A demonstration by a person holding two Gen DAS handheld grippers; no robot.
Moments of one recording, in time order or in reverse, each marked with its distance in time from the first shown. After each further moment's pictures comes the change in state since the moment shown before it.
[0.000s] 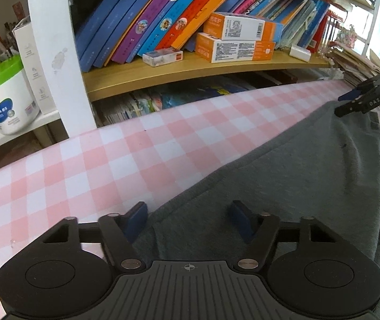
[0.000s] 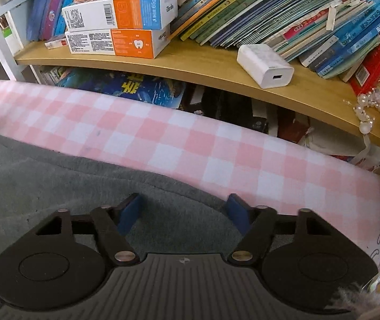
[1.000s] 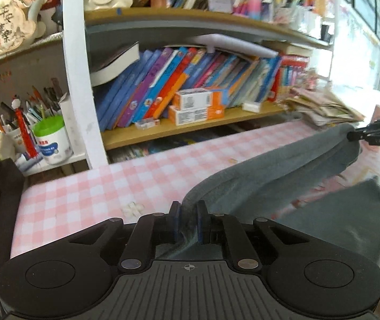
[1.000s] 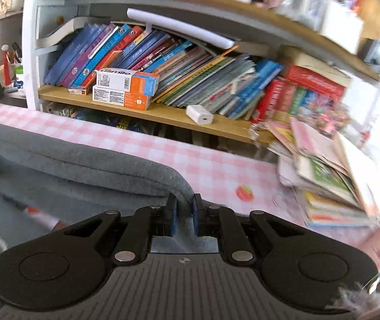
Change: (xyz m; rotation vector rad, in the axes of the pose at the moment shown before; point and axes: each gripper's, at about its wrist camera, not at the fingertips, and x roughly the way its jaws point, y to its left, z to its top) left arm -0.180 -0.099 -0.071 0.020 -0.255 0.054; right arm -0.206 0.096 -0.156 0.042 -0.336 -0.306
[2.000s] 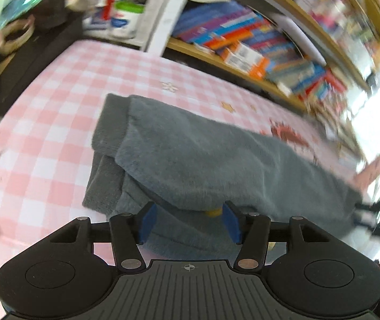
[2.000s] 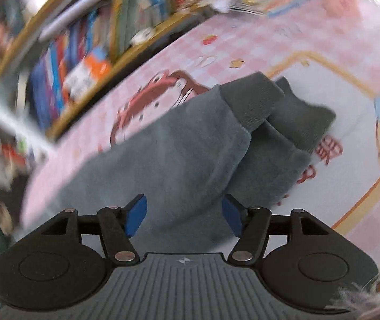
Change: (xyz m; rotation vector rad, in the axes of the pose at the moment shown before) left arm -0.063 0.033 -0.121 -0.600 0.133 -0.028; right arm -0.065 -0.008 -0.128 0.949 0.235 0.181
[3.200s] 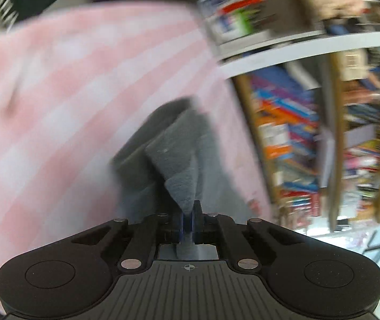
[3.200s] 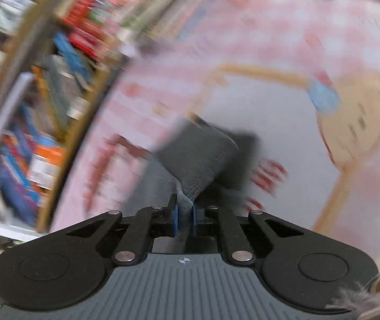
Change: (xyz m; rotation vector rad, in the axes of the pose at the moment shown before) left arm 0.009 0.087 -0.019 -0.723 -0.026 -0.182; right arm -0.003 -0.058 0.039 0.326 -0.094 -0.101
